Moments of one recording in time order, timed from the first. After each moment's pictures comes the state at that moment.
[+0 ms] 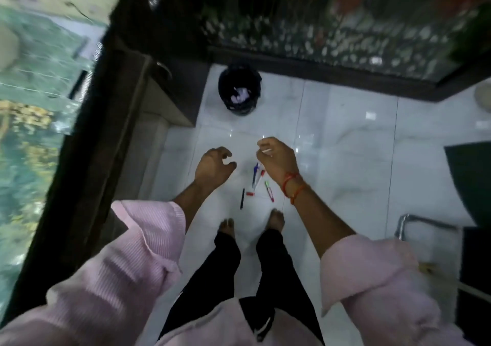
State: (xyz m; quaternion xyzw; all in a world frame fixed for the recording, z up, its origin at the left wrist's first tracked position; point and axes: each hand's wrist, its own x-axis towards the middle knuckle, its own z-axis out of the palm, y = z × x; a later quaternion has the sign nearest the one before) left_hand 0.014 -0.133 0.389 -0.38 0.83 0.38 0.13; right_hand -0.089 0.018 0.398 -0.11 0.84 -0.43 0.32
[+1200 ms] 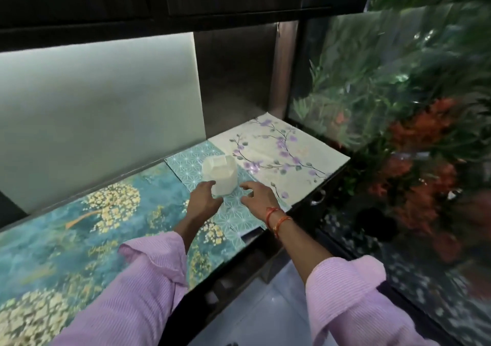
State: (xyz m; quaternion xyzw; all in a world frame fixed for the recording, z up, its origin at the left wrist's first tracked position) left_hand 0.146 -0.505 0.602 -0.59 0.74 0.27 -0.20; right_hand -0.020 -0.436 0.630 -0.55 0.72 -0.31 0.28
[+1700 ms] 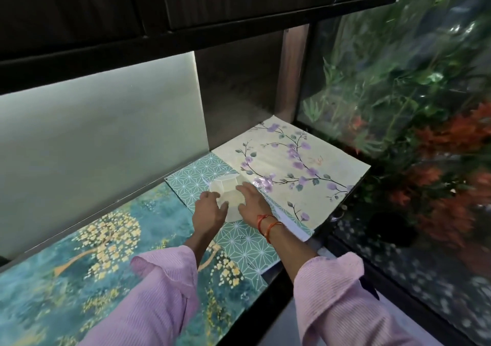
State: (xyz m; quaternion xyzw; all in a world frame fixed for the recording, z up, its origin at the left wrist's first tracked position) left_hand 0.141 -0.618 0.567 -0.60 0.74 0.23 -0.21; right_hand -0.002 -0.575 0.591 -0.58 0.74 -0.23 0.25
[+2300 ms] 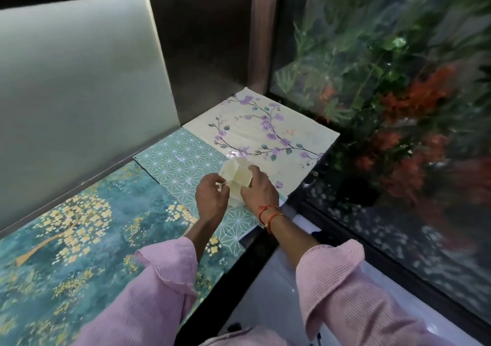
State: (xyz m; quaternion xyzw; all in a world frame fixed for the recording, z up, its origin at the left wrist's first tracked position) left_hand 0.086 -0.559 0.551 -0.53 0.69 0.32 -0.39; right_hand -0.037 -0.501 0.578 -0.48 0.83 -0.26 0.14
